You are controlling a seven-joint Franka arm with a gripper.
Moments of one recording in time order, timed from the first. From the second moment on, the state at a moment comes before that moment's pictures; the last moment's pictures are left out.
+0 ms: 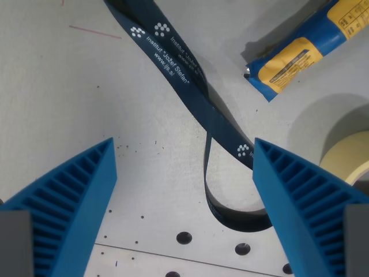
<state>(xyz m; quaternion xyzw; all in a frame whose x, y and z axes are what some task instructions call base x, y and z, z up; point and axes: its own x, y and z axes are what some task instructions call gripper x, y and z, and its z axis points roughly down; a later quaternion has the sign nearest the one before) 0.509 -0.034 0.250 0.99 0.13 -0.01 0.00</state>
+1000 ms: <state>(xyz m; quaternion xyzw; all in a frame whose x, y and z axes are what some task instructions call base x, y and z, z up) 0.510 -0.039 0.246 0.99 0.11 -0.01 0.00</state>
